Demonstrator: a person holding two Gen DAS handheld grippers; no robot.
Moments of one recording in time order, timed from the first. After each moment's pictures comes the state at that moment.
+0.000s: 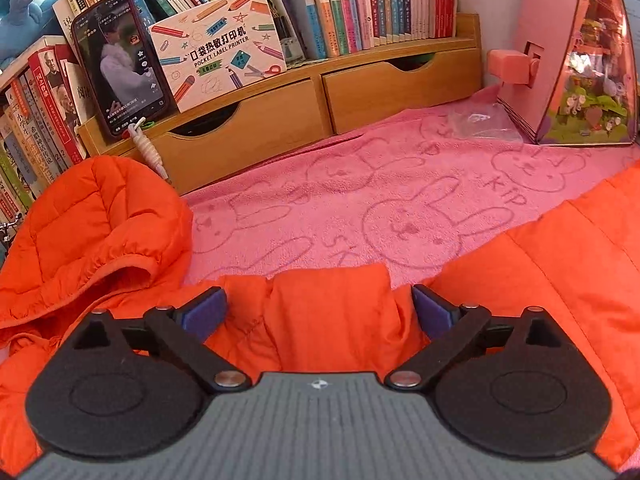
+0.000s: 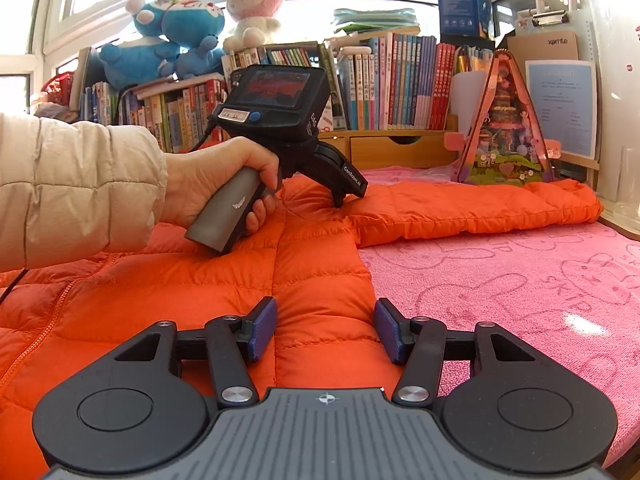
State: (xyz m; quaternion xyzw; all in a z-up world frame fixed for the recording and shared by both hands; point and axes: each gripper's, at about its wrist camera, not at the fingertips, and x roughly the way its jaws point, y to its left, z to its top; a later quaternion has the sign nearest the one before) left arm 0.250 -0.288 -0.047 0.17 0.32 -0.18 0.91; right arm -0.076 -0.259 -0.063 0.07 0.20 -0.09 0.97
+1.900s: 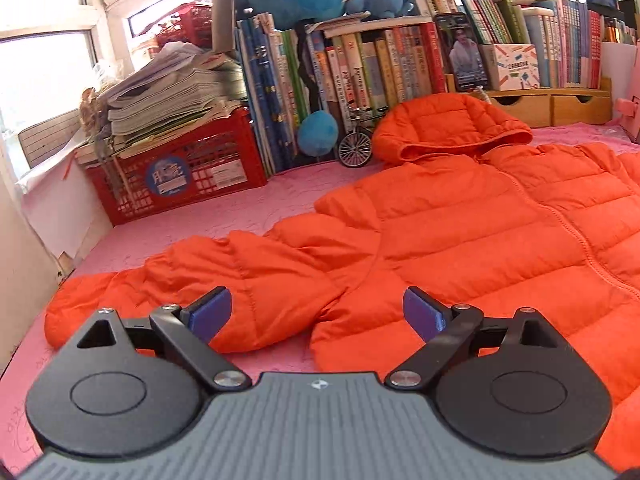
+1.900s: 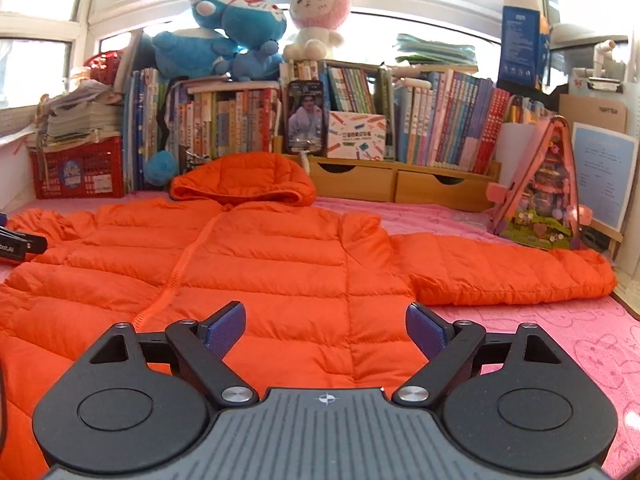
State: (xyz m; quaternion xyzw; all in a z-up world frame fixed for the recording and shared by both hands) left arm 0.065 0.108 -0.010 0.11 0.26 0.00 0.96; right arm -0.058 -0.190 0.006 -0.01 0.20 -0.02 0.98
